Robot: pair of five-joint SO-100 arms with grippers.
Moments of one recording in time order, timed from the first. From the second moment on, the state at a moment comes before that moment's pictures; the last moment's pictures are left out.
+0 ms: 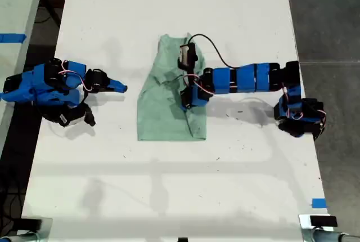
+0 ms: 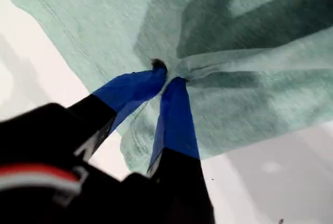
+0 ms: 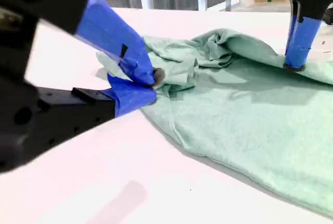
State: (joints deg) arm 0 -16.0 206.1 181.2 56.7 7.6; arm 1 6.9 70.2 64.2 71.6 -23.2
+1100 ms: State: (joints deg) arm 0 -16.0 206.1 181.2 56.7 7.6; arm 1 6.2 158.1 139.7 76.2 -12.0
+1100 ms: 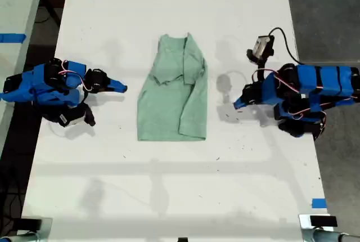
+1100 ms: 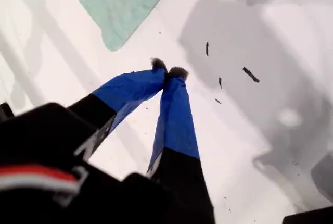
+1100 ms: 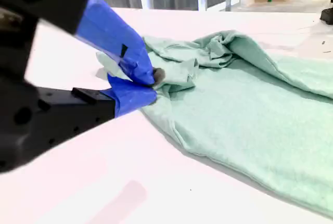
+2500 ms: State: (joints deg) arm 0 -16.0 206.1 181.2 56.7 7.6; arm 1 5.0 200.4 174.6 77.0 -3.7
